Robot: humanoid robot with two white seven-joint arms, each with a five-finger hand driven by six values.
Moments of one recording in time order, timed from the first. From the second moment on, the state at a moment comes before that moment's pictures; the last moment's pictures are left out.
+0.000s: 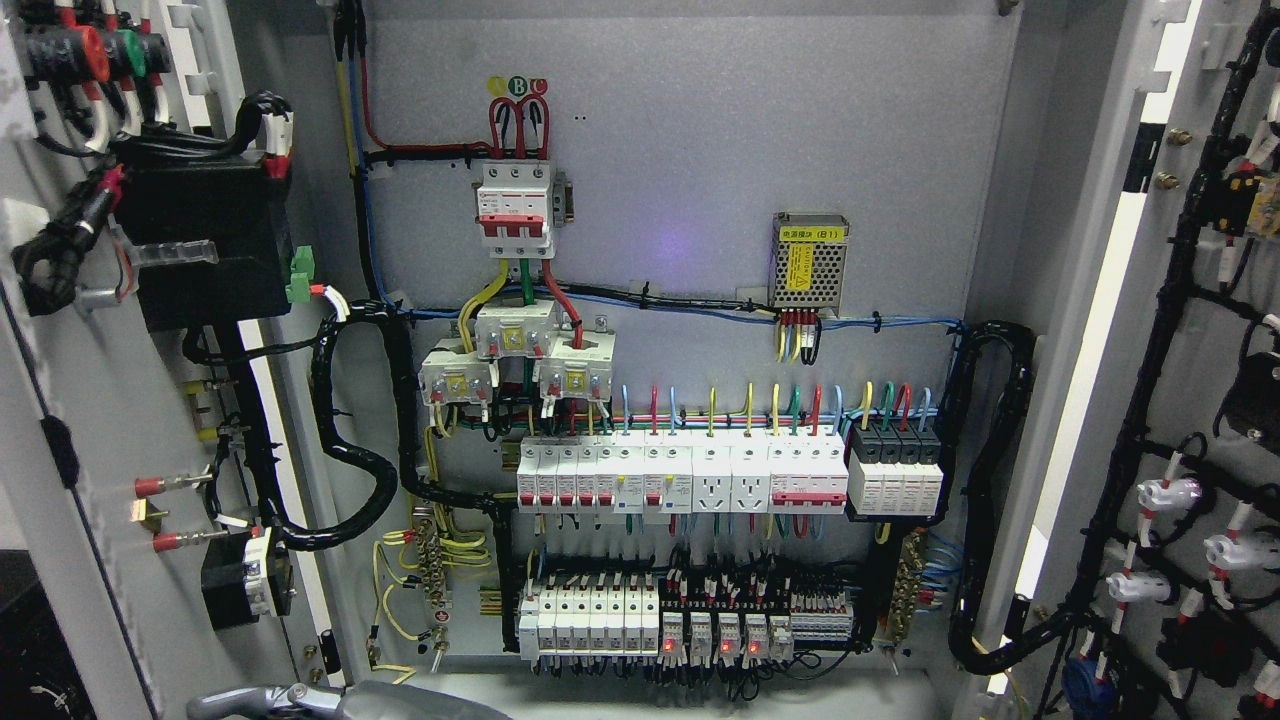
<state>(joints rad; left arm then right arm) 0.05 0.00 -0.23 0.00 0.30 -0.05 -0.16 -0.61 0.12 0.67 -1.66 -0.46 0.33 0.66</state>
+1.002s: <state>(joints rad) 0.05 0.00 -0.23 0.00 0.30 -0.05 -0.16 -0.62 0.15 0.73 -1.64 -0.41 0.33 0.64</state>
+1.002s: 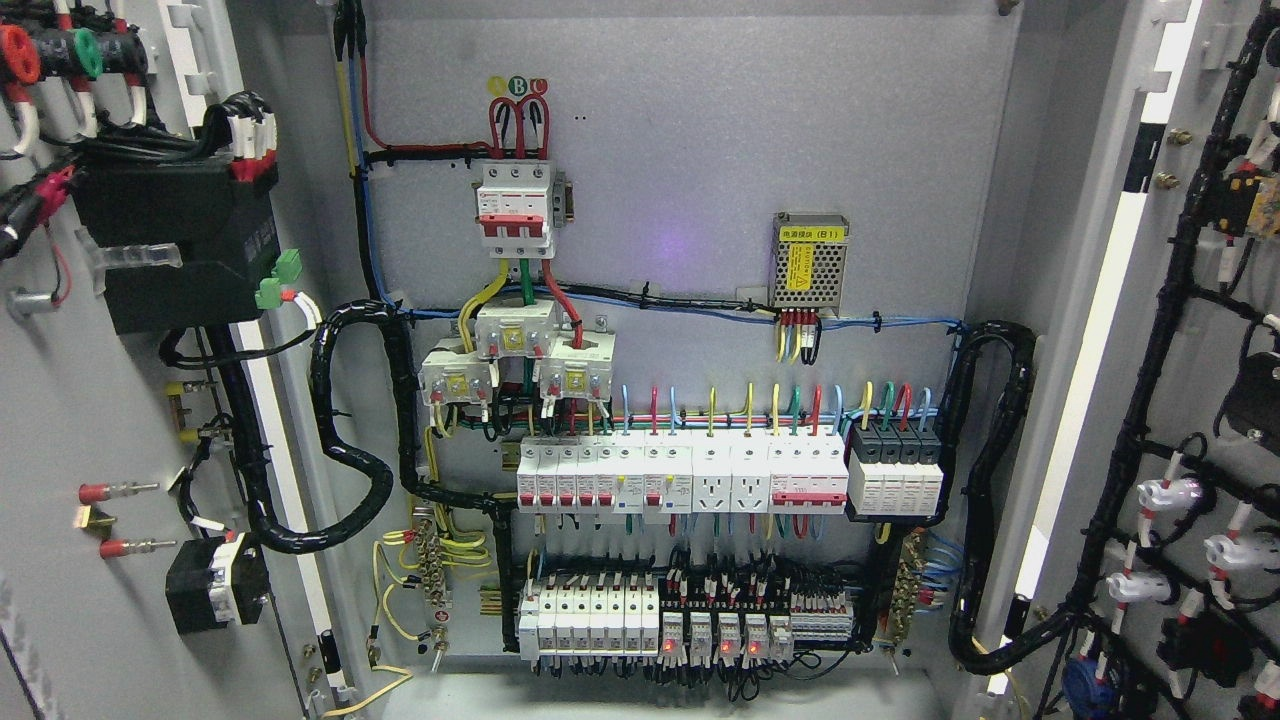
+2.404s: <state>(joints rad) 0.08 0.00 -0.23 -0.12 0.30 -0.06 -0.17 -0.56 0.01 0.62 -1.67 -0.42 0.29 0.63</state>
